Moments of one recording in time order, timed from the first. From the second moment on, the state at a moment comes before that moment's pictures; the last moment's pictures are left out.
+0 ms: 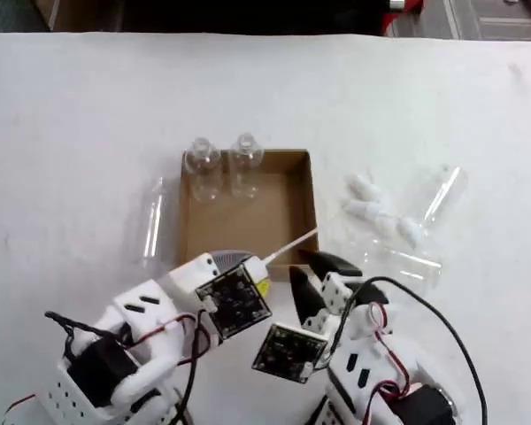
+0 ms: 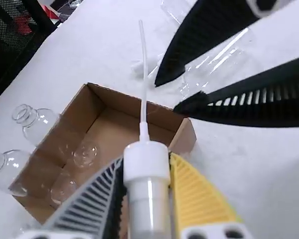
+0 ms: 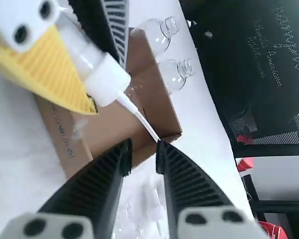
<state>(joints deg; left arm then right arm) 38.9 -84.3 66.3 62.0 -18.5 -31.8 -102.8 64.0 74.3 54.5</state>
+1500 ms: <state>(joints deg) 43.1 -85.2 68.3 59.6 -18.7 -36.6 -102.9 65.8 74.2 54.1</state>
